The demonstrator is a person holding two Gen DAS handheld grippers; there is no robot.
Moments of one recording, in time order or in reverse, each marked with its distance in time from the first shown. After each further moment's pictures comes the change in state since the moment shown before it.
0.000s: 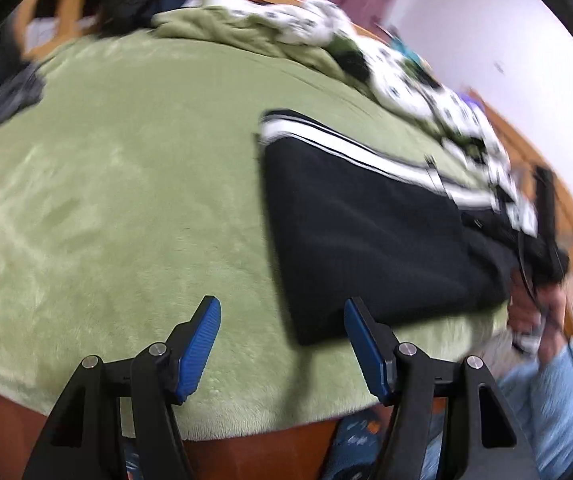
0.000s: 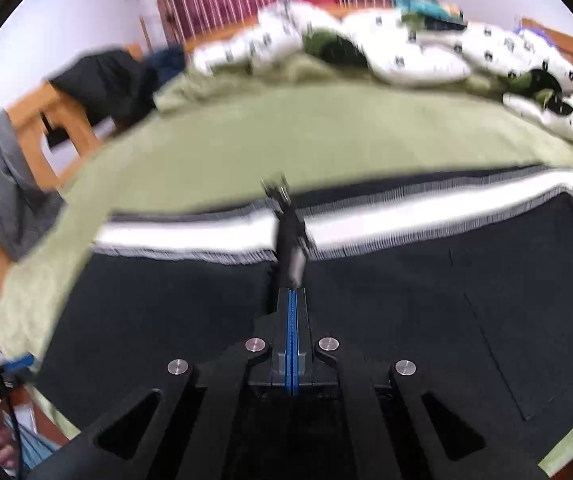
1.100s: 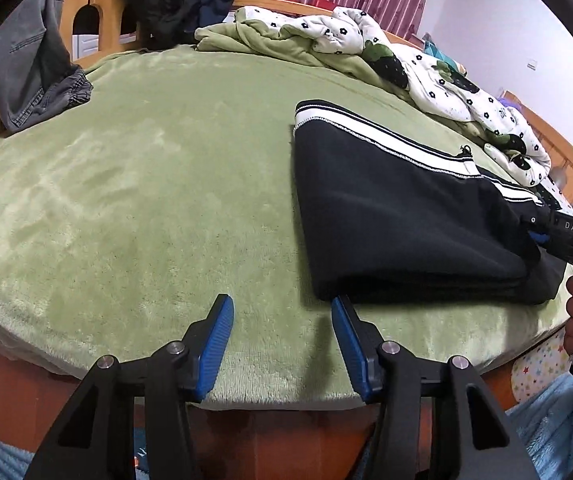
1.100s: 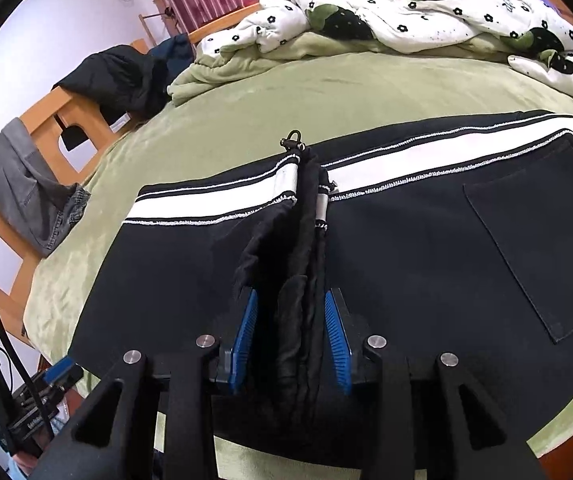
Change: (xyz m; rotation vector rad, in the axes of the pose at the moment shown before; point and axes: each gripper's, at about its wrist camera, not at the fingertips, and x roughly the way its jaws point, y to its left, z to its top) left arm 0.004 -0.012 -0.033 -0.070 -0.091 0.187; right arm -0.031 0.005 -0.024 0.057 0.000 0.120
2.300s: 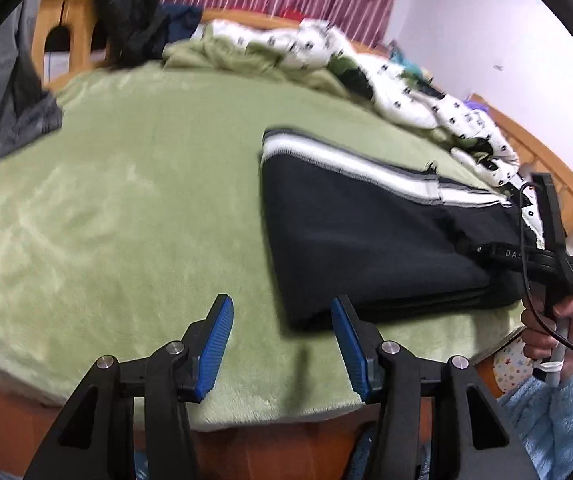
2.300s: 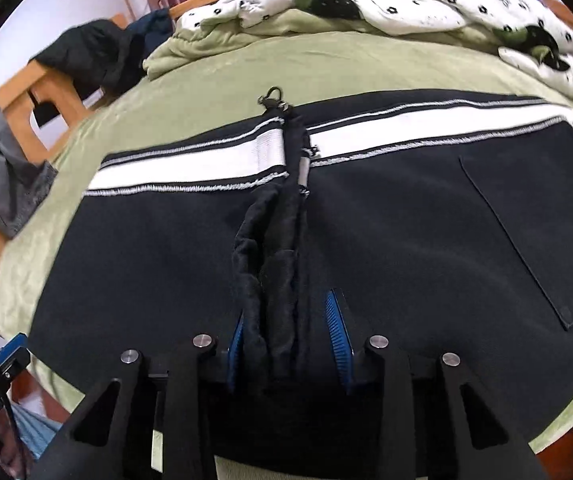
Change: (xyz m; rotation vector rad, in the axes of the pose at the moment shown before) left arm -0.019 0.002 0.020 0.080 -0.058 -0.107; right arm 0.021 -0.012 -0.008 -0.002 0.074 -0.100
